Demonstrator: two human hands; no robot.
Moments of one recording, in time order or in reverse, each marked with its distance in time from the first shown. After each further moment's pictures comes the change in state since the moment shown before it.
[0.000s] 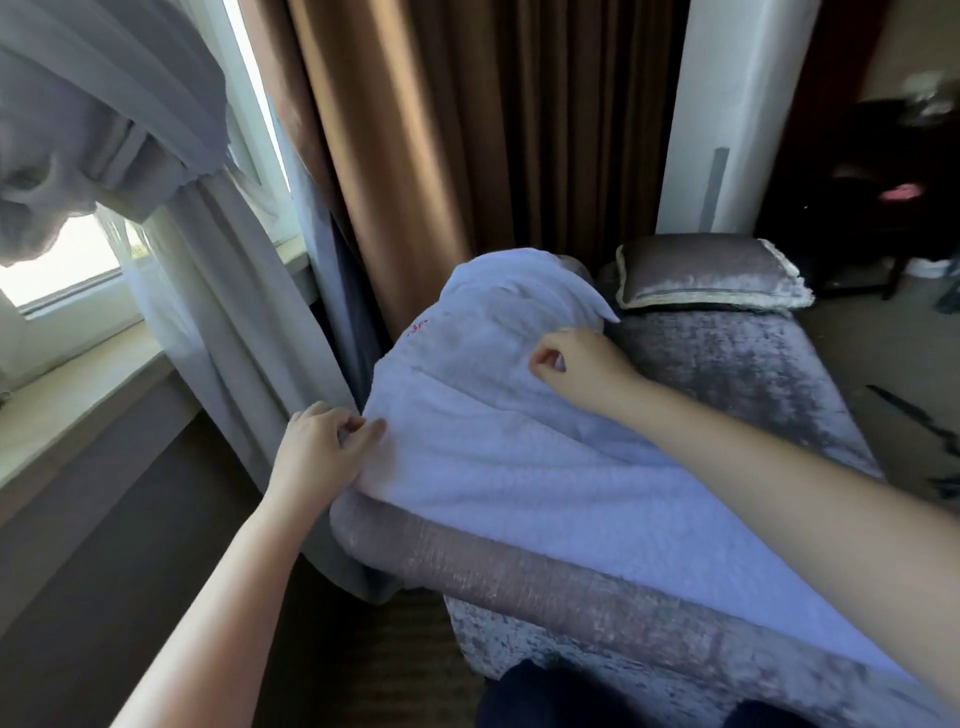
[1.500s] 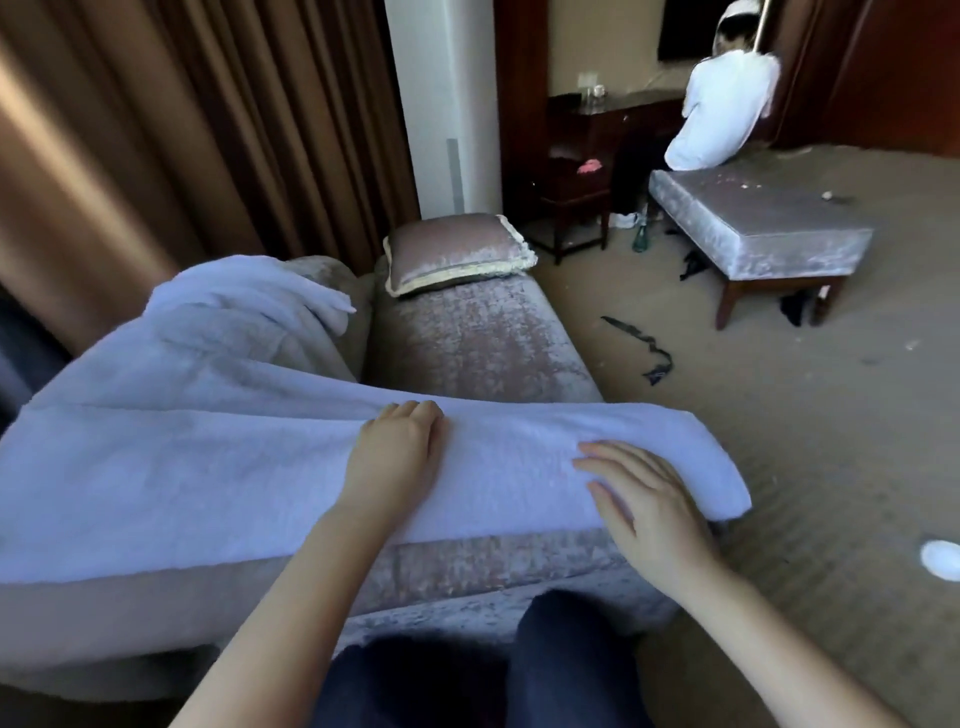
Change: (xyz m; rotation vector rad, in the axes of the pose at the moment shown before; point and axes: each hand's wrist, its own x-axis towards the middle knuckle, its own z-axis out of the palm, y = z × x) left_hand -0.102 0.260 0.175 0.085 -0.253 0.714; right_hand -0.356 0.165 -0.072 -0.262 0.522 0.112
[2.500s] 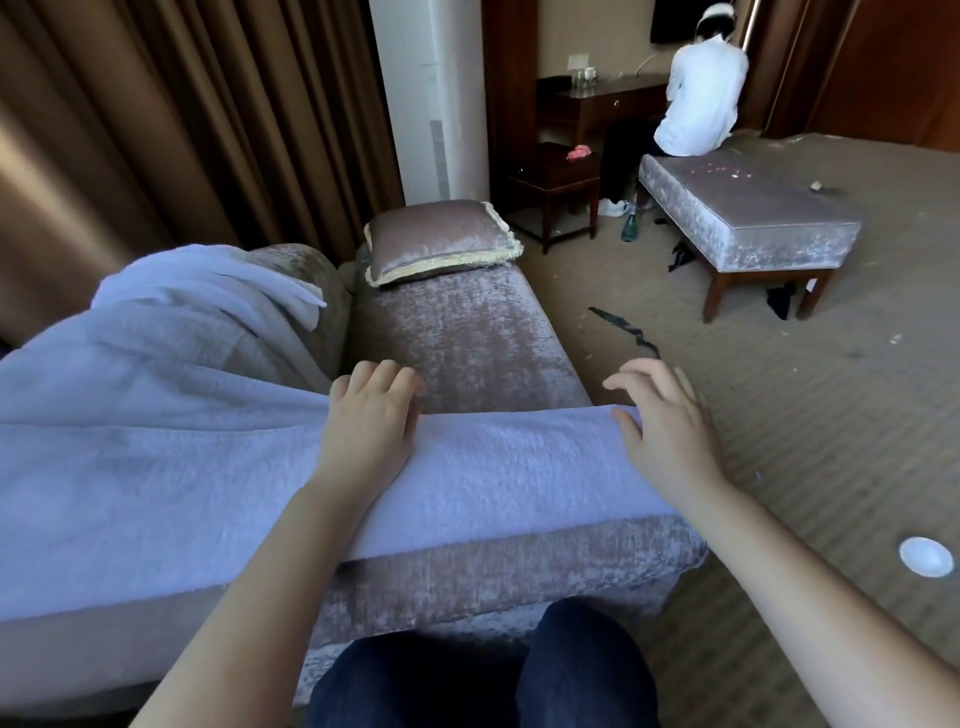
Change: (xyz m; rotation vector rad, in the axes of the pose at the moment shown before) left_hand 0.047 0.002 0.019 0.124 0.213 0.109; right_hand 0.066 0.067 -0.024 -0.266 0.035 0.167
